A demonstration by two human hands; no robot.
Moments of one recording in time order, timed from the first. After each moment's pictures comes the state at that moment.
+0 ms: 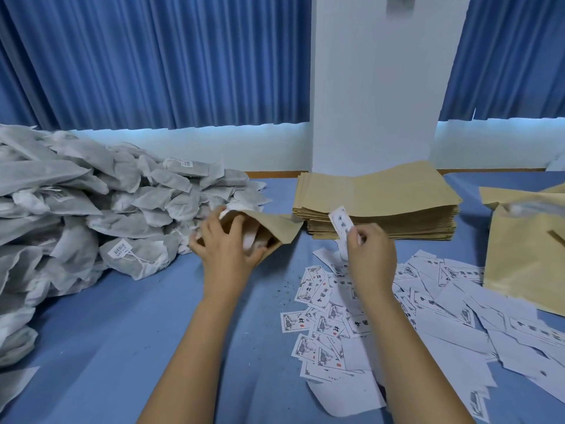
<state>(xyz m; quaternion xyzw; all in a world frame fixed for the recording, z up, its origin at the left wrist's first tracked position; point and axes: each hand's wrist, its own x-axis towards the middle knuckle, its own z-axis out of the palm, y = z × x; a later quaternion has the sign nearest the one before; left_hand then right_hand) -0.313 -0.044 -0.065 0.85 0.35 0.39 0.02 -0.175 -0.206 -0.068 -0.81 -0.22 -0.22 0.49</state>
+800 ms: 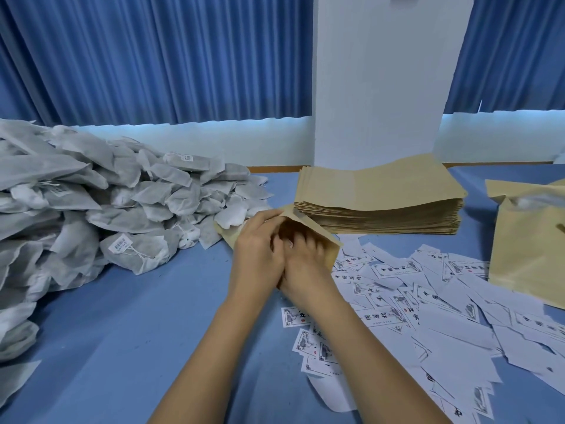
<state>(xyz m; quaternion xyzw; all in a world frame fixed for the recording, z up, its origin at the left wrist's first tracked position) -0.304 -0.089 -0.054 0.83 0.13 0.49 0.23 -0.235 -0.154 -0.078 -0.85 -0.47 -0.10 0.21</state>
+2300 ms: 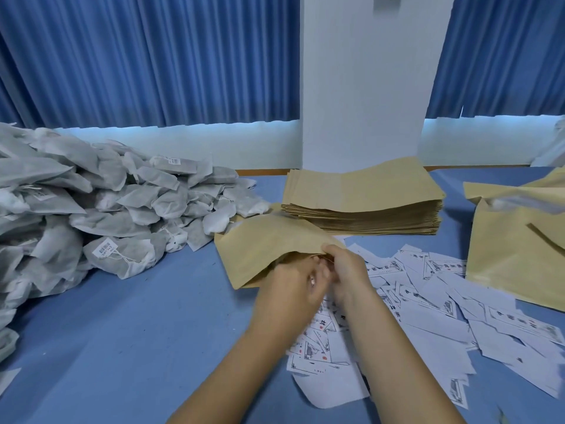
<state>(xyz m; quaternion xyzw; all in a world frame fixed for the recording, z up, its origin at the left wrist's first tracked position) -0.305 -0.153 -0.072 0.91 0.15 0.30 0.24 -0.197 -0.203 -0.067 -0.48 0.04 0.28 0.83</state>
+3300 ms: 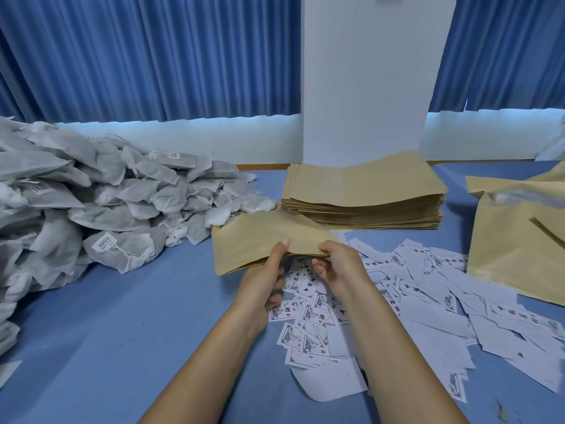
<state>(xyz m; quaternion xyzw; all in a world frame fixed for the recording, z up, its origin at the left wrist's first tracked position) -0.298 -0.118 -0.081 0.54 0.34 0.20 0.74 -0.194 -0.202 -0.070 -0.56 0.00 0.30 0.77</state>
